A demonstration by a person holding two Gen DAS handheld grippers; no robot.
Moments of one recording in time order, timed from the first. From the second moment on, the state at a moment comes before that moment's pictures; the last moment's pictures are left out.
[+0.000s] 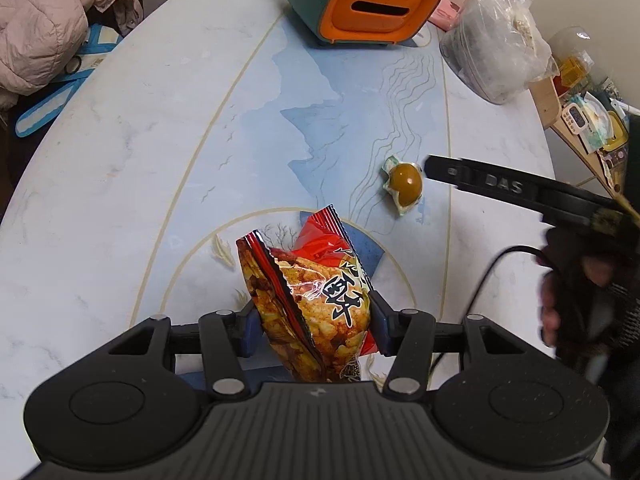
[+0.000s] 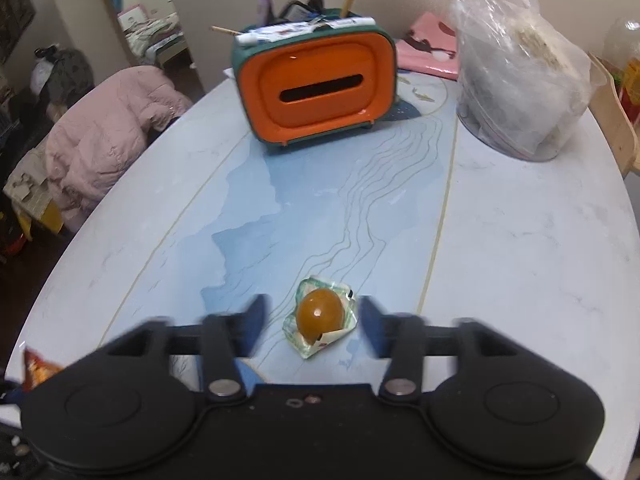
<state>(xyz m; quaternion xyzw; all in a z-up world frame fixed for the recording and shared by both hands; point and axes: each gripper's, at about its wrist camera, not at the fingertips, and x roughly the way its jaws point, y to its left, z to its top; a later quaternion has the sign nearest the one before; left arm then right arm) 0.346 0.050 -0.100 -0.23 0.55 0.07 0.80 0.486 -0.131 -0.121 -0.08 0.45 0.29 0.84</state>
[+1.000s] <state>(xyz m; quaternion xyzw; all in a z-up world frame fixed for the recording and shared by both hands) 0.340 0.055 -0.106 -0.24 0.55 0.08 0.79 0.491 -0.109 -0.179 -0.09 0.48 0.27 0.83</state>
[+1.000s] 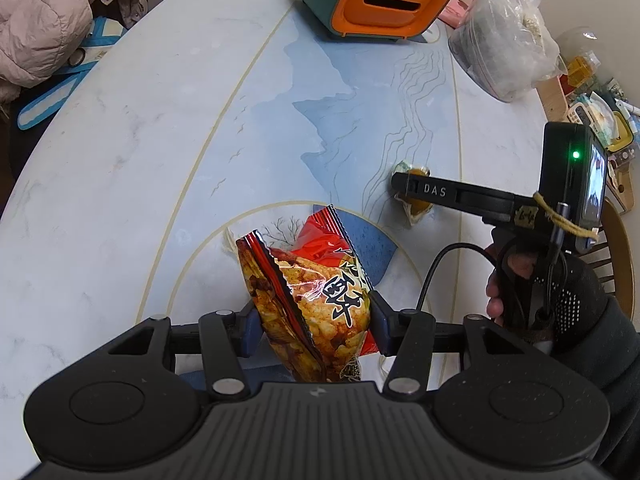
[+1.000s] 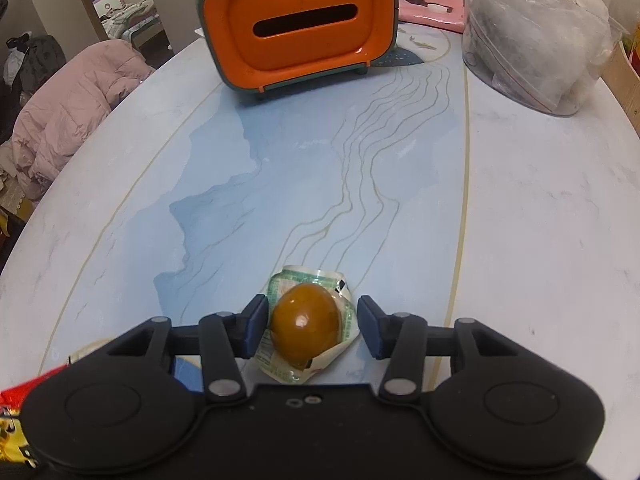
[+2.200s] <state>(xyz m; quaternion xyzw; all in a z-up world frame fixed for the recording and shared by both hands) 0.164 0.002 0.022 -0.12 0.53 -0.01 0.84 0.202 -0.217 -0.005 -0.03 0.42 0.30 0.86</state>
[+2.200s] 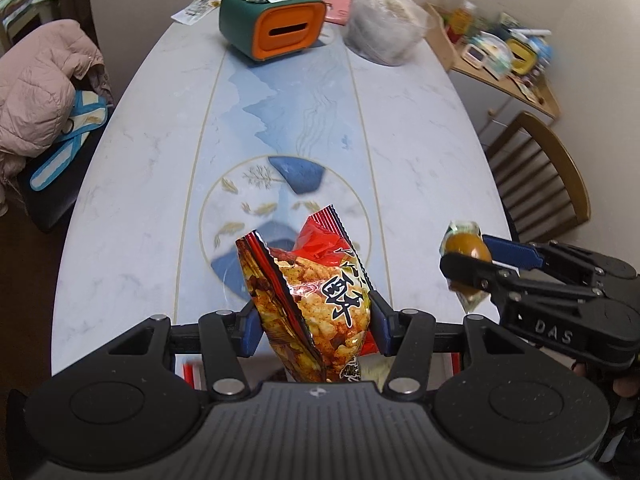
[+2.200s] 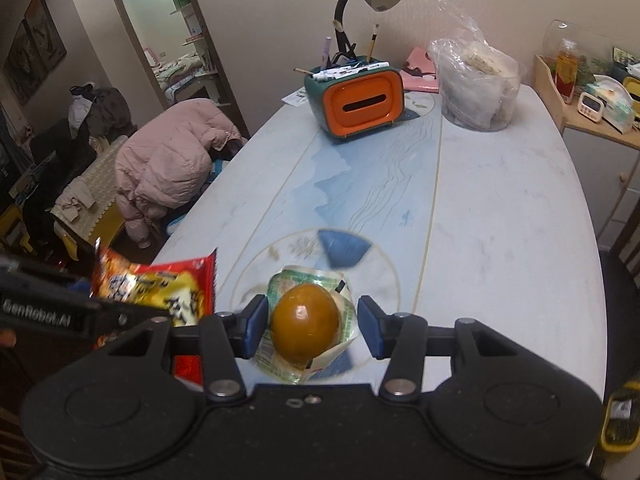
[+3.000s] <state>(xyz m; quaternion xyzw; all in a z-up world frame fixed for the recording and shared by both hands) 0.047 -0.011 -0.046 -0.08 0.58 -0.06 0.81 0.063 -0.219 -0.070 -0.02 0.46 0.27 0.85</state>
